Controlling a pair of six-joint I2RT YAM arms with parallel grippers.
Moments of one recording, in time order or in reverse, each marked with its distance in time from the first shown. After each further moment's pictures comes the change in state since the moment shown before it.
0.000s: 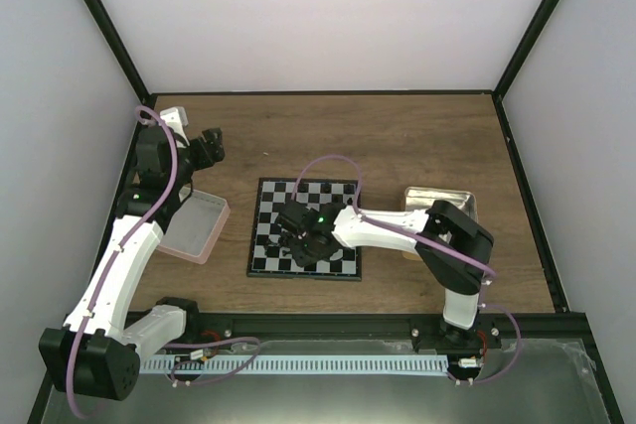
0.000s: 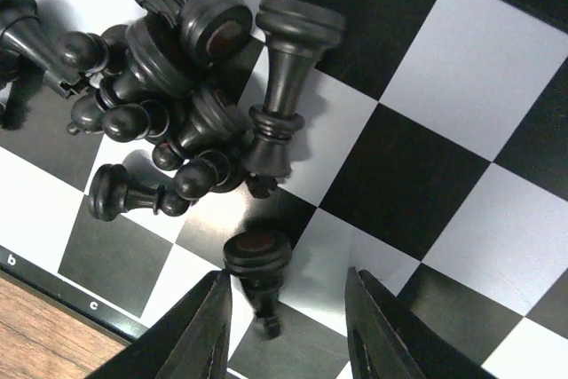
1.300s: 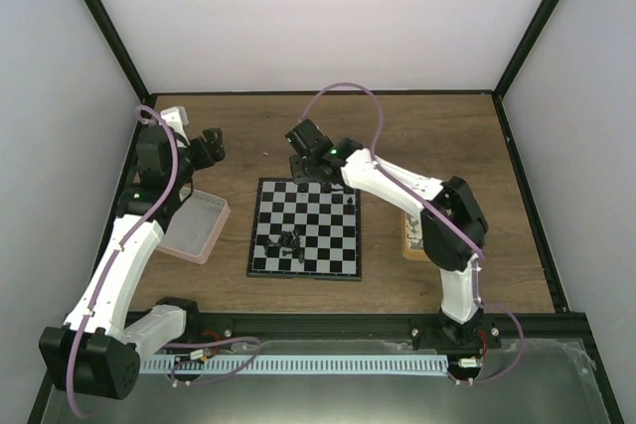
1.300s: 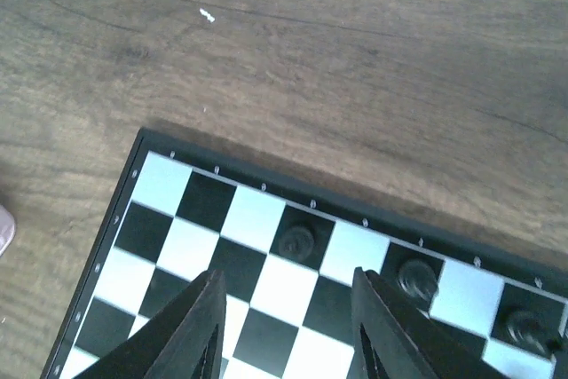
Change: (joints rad) left arm -0.001 0.007 0.002 0.000 -0.001 0.000; right arm -0.285 0.147 0.450 0.021 0.172 -0.188
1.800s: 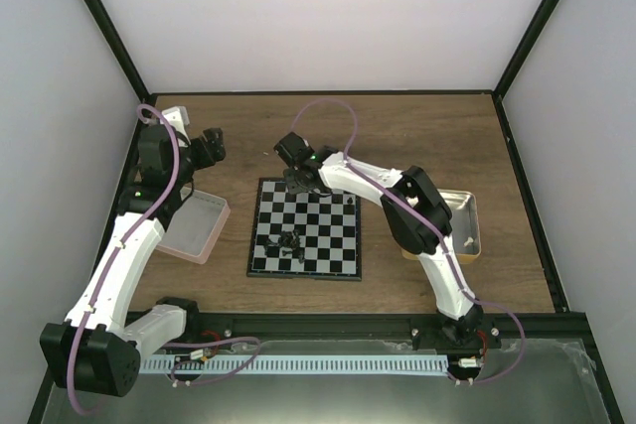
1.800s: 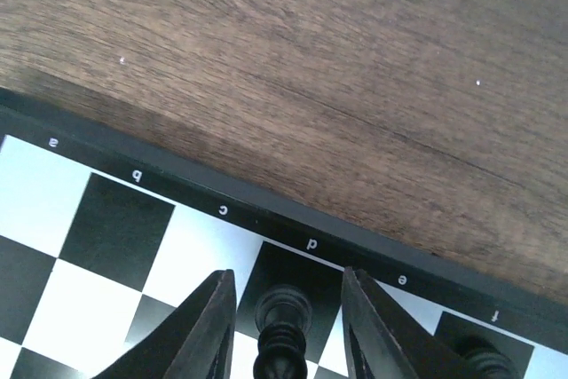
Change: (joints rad) left arm 0.000 0.012 0.002 0.000 -0.004 0.000; right arm -0.002 0.216 0.065 0.016 0.015 -0.048
